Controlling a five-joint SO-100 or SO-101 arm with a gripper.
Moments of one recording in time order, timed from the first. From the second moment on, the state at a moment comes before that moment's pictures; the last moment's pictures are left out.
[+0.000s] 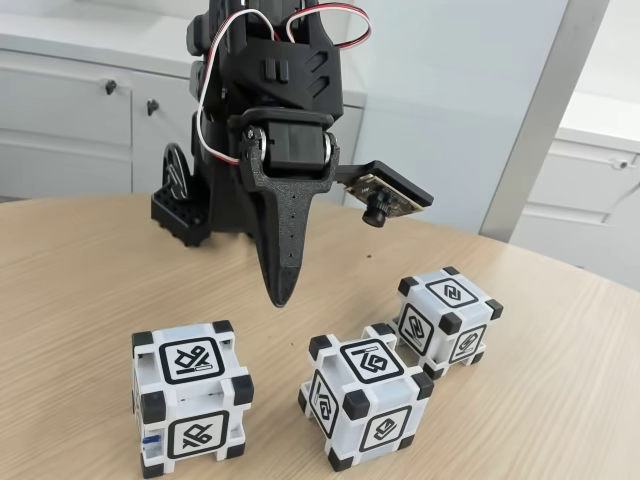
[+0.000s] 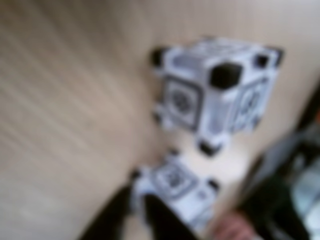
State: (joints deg) arm 14.1 181.5 162.5 67.2 -1.9
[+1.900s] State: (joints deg) arm -17.3 98.7 72.4 98.0 1.1
